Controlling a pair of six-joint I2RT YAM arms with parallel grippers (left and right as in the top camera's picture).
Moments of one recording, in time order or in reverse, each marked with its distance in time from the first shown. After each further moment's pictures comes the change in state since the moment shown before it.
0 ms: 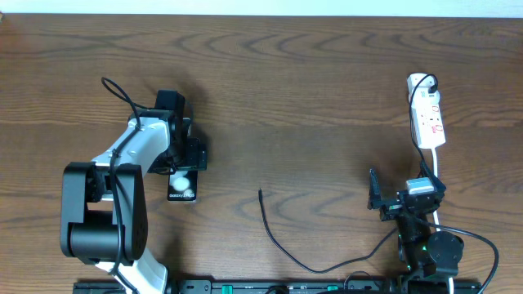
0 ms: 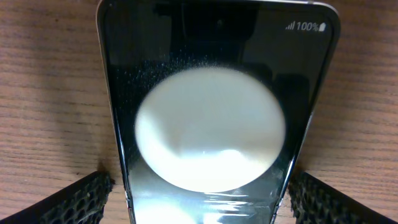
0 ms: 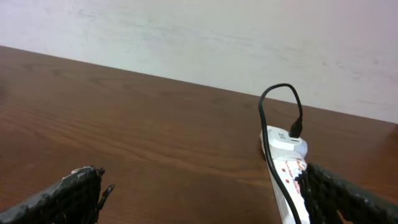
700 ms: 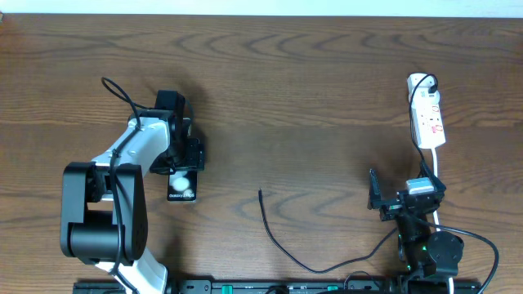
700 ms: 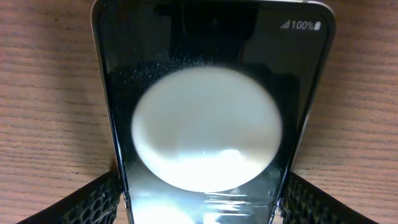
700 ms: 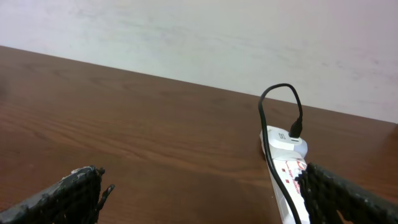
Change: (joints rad) left arm 0.000 0.000 0.000 -0.001 0.000 0.000; right arm 0.000 0.000 0.000 0.000 0.000 0.000
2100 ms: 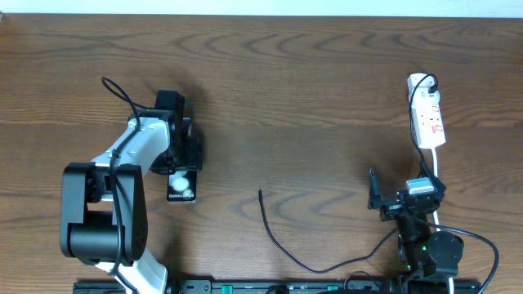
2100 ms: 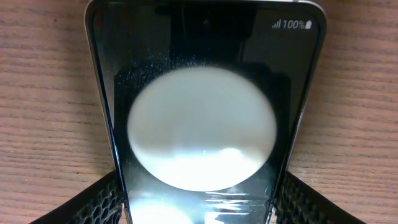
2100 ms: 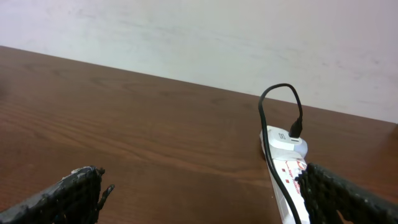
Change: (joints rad) left arm 0.000 -0.002 0.000 -0.001 0.000 0.007; right arm 0.000 0.000 0.000 0.000 0.000 0.000
